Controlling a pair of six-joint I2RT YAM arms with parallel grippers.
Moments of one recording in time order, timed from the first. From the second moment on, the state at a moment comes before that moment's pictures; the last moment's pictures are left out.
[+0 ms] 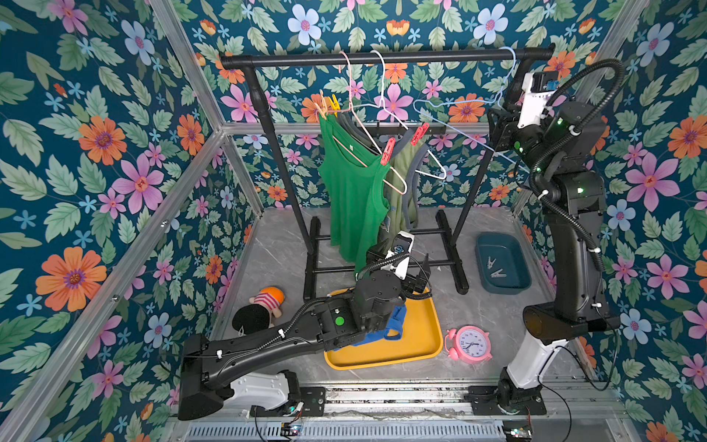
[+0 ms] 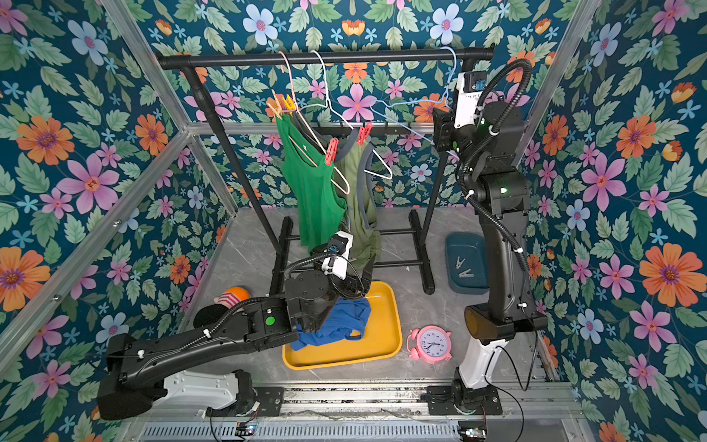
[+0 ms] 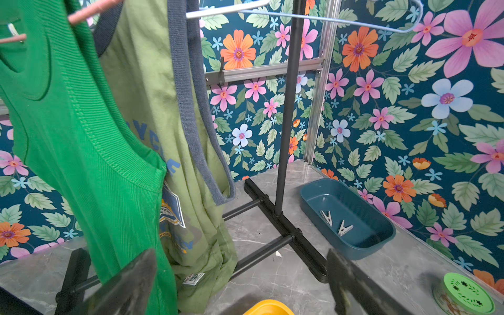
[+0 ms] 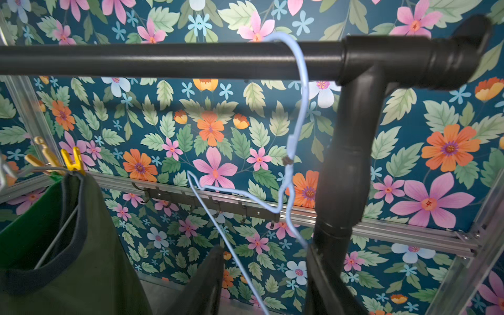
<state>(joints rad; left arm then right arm) -1.28 1.23 1.18 -0.04 -0.80 -0.05 0.17 1.80 2.60 -0.68 -0.07 -0.01</state>
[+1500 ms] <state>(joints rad) -1.28 1.01 1.16 -0.25 -0.79 -0.13 0.45 1.90 2.70 -0.91 -0.30 -0.01</state>
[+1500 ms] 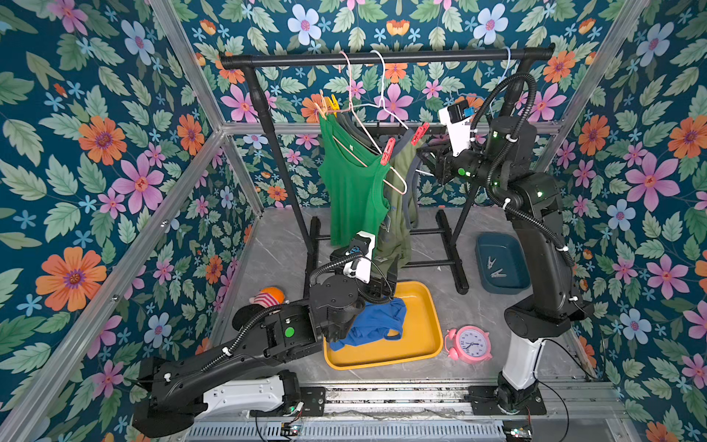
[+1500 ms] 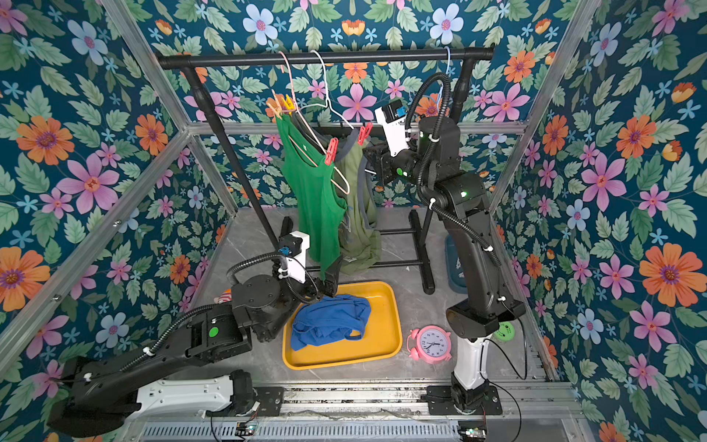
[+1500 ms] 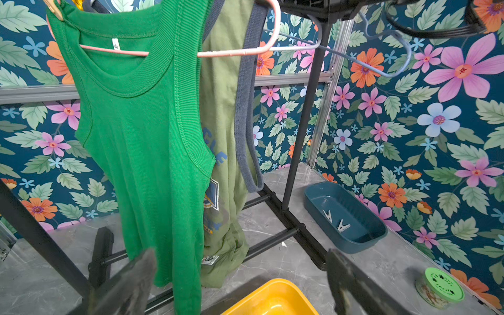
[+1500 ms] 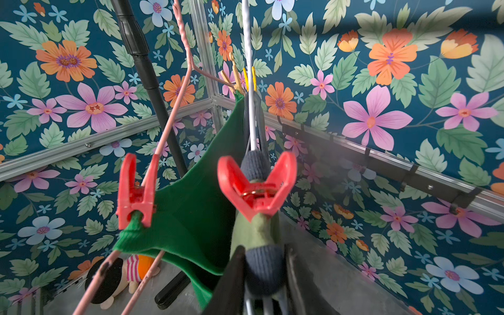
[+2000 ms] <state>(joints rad) -1.28 0.99 1.16 -0.26 -0.78 -0.14 0.45 1.90 2.70 -0.88 -0.34 0.00</state>
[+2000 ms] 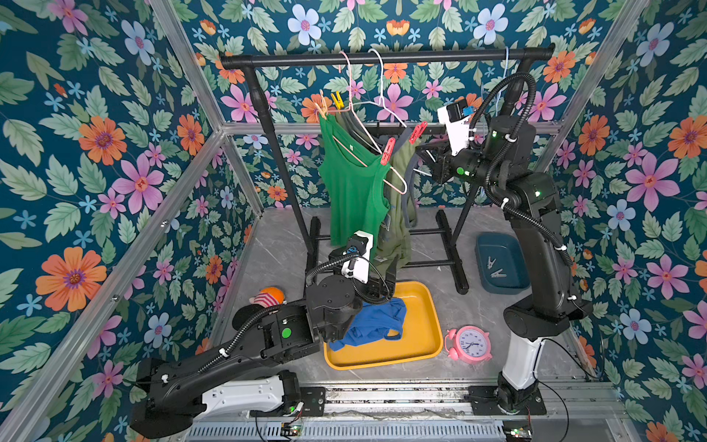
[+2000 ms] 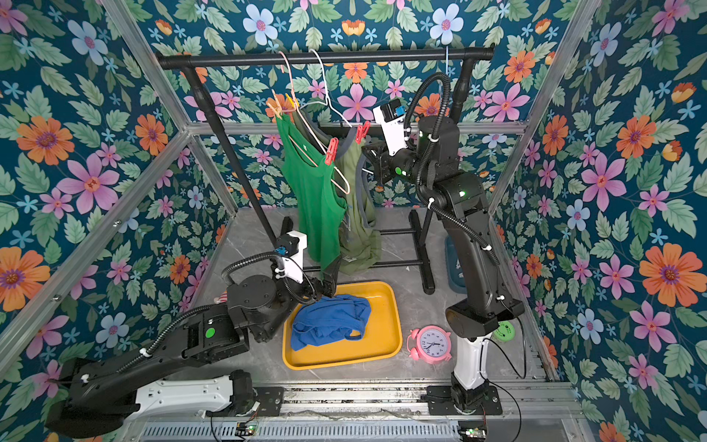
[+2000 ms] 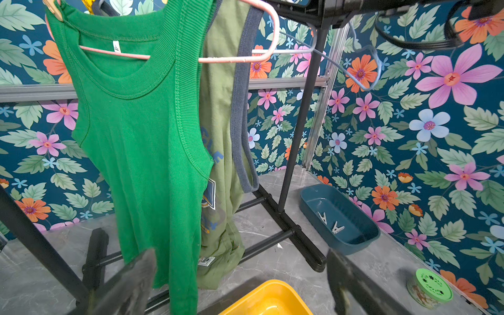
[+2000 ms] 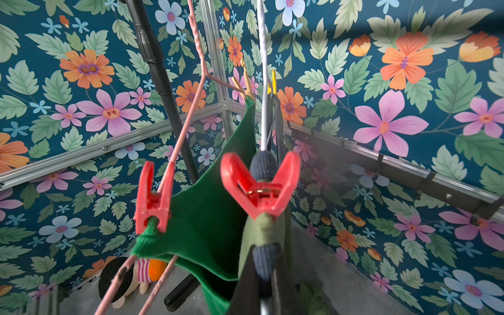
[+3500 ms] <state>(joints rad) -1.28 0.95 1.20 -0.25 -0.76 -0.10 0.45 1.51 2.58 -0.90 -0.17 -0.08</state>
